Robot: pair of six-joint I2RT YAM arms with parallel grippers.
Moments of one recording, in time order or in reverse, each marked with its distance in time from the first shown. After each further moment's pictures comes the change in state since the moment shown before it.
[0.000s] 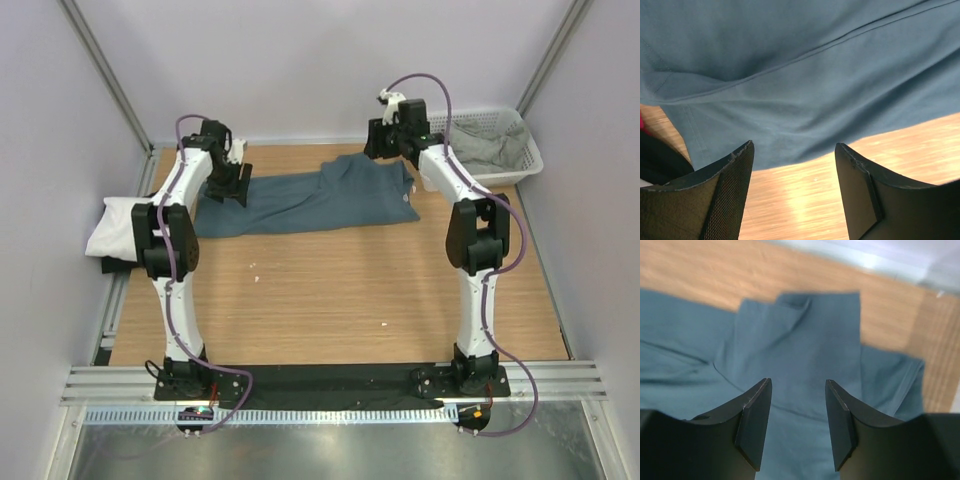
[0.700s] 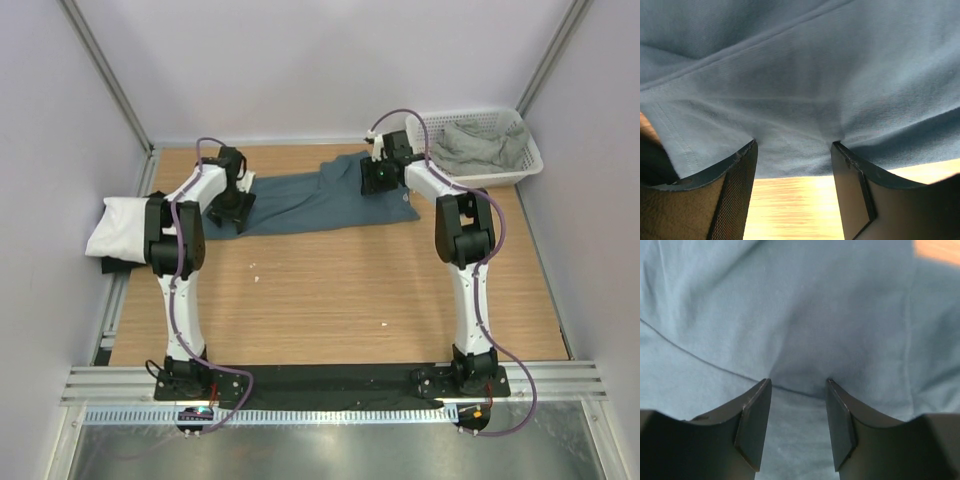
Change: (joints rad) left arm -0.035 0.058 -0.185 0.056 -0.189 0.057; right arm 0.028 0.111 -0.141 -0.085 0.034 -0.043
